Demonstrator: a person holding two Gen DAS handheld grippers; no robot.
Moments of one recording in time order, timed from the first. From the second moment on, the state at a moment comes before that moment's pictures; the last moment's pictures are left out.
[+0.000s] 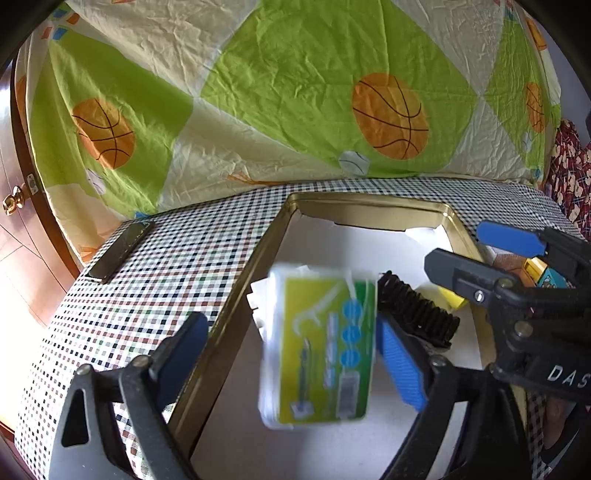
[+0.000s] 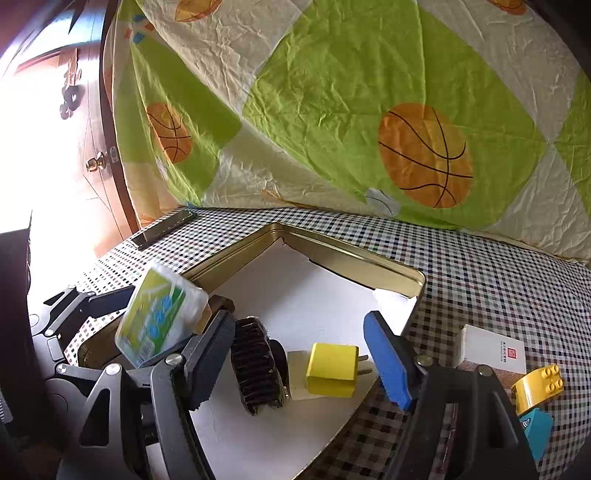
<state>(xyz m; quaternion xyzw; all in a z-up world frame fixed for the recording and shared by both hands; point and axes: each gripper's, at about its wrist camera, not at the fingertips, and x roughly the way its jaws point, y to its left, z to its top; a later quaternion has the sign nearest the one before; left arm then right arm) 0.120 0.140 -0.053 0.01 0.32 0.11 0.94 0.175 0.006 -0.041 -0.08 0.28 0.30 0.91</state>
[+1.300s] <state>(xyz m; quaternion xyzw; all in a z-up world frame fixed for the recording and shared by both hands) 0.145 -0.035 -0.041 0.04 0.29 0.02 0.96 0.219 -0.185 -0.077 0.00 0.42 0.14 0.90</state>
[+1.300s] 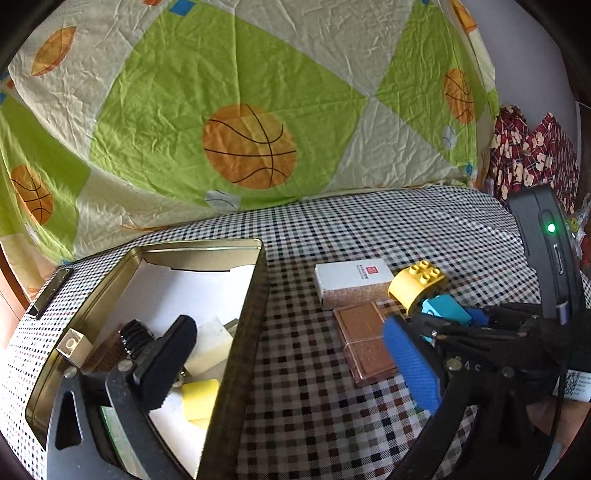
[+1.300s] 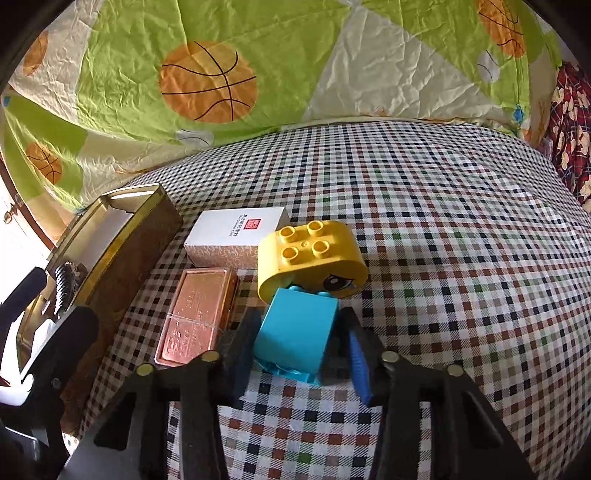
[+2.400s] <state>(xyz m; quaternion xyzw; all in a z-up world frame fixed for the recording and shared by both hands) 0.201 -0.073 -0.085 0.02 0.43 -0.08 0.90 0.210 -0.220 -0.060 0.00 0.37 0.09 0.92</state>
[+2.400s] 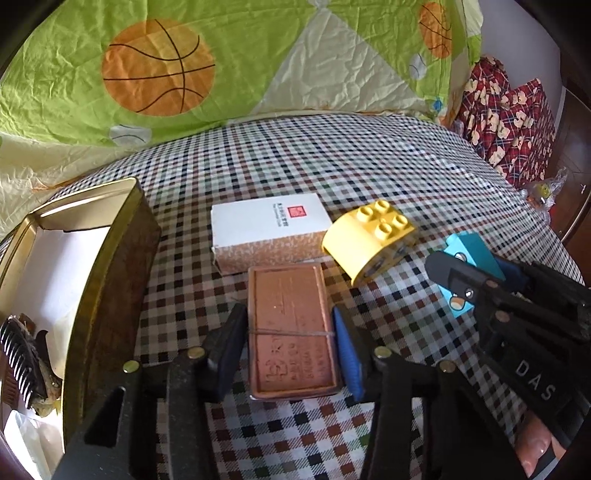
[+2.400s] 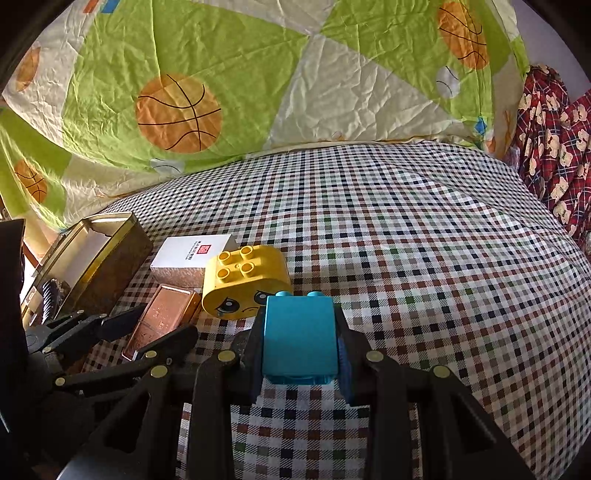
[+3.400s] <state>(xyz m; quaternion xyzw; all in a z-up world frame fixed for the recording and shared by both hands) 0.183 -0.064 -0.063 0.00 0.35 -0.07 0.94 0.198 -0.215 -0.053 -0.01 0.33 0.11 0.94</state>
